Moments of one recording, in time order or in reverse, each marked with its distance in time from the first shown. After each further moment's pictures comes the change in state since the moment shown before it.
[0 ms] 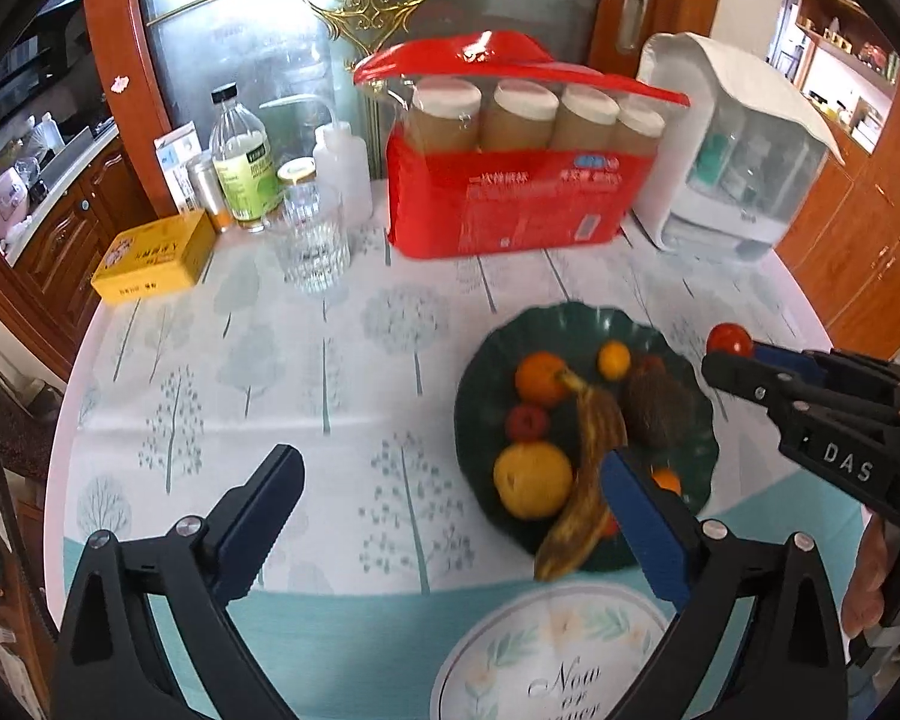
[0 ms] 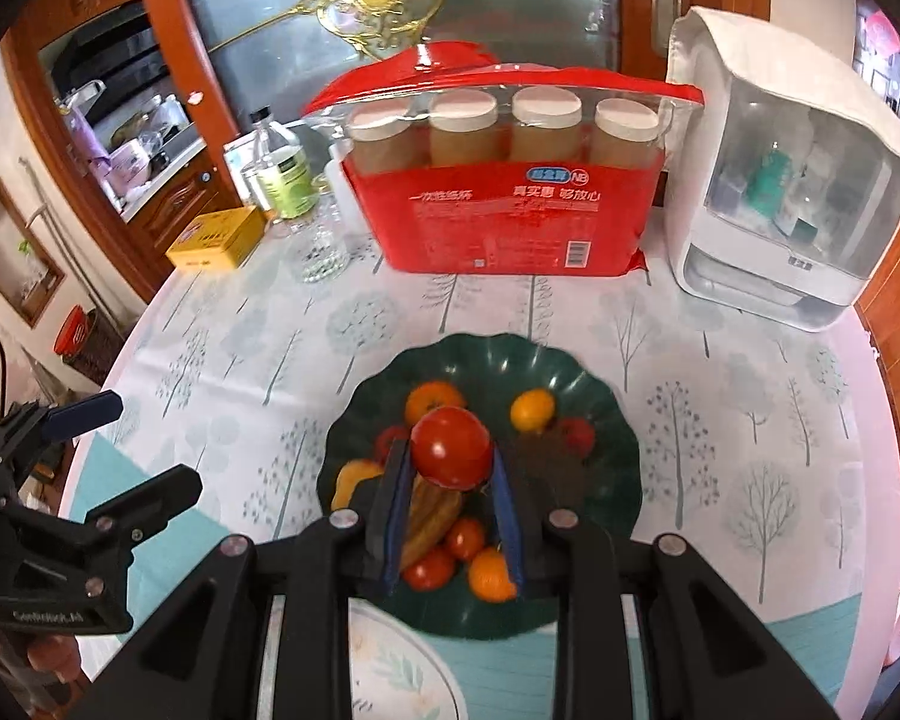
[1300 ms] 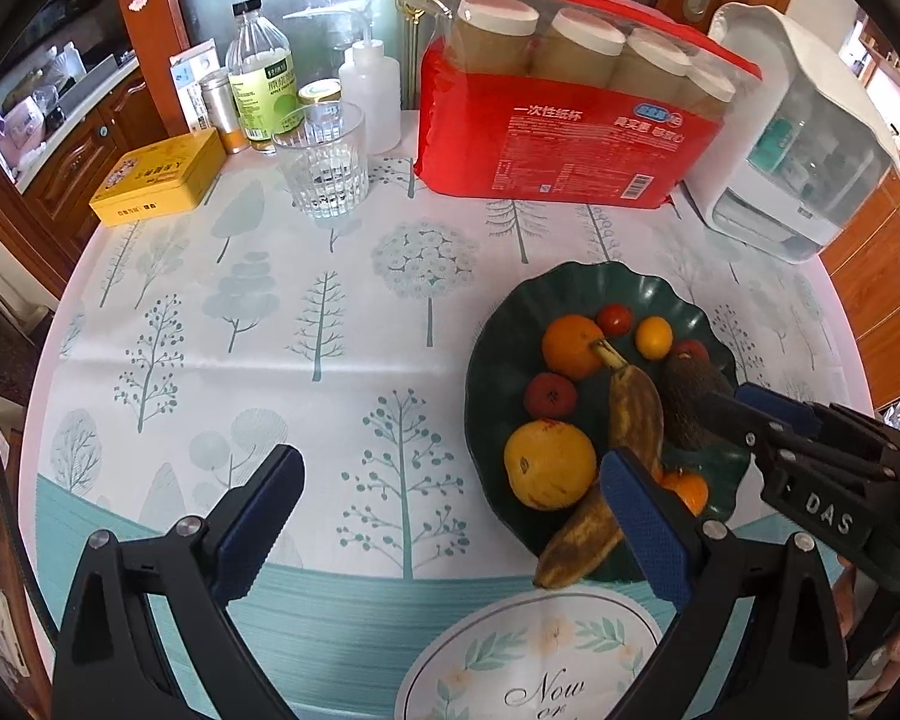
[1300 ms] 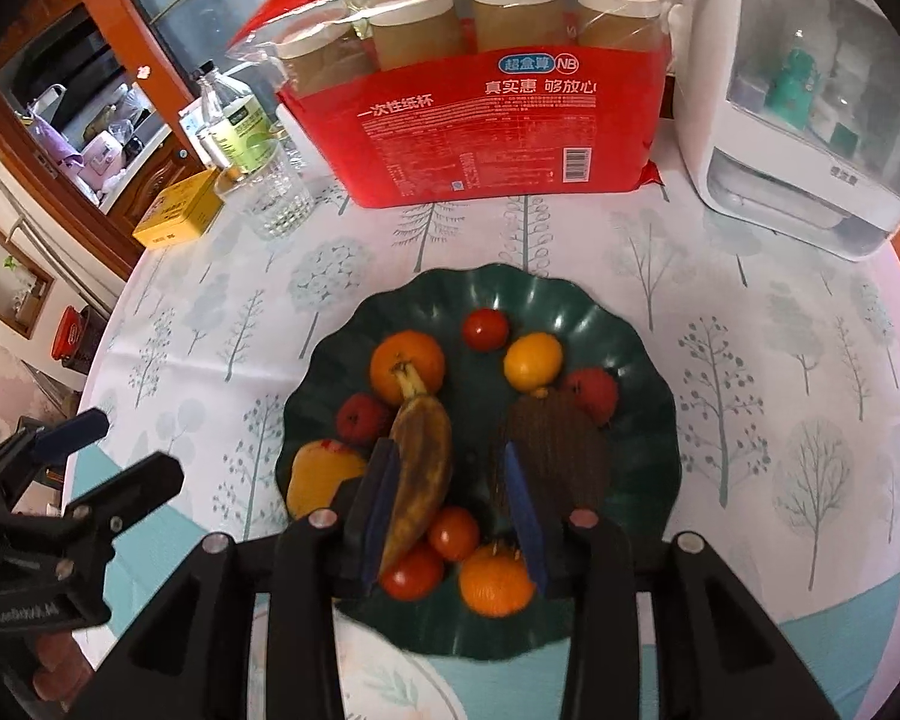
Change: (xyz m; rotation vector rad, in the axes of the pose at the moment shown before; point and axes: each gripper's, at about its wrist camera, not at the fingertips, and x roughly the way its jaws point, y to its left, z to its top) left arm 0.041 0.000 -0.015 -0.110 0.125 0.028; right arm 0.050 -0.017 -0.022 0.071 0.129 0.042
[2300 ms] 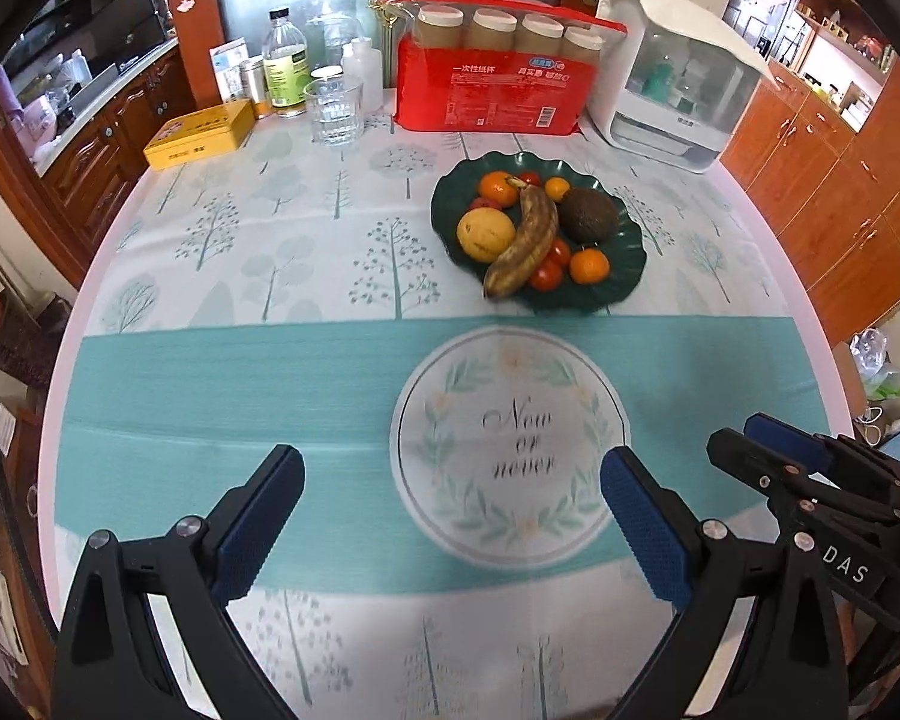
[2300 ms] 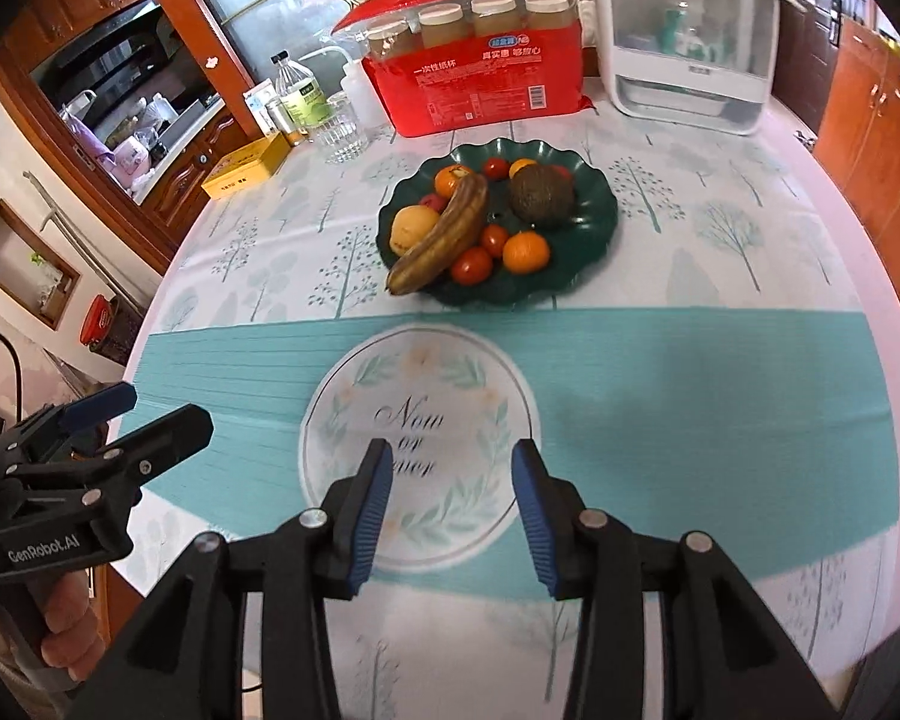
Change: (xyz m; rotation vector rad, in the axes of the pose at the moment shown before) left arm -0.141 0.000 -0.193 0.058 -0.024 -0.049; right arm -0.138 0.049 -0.209 0.087 -0.051 -0.015
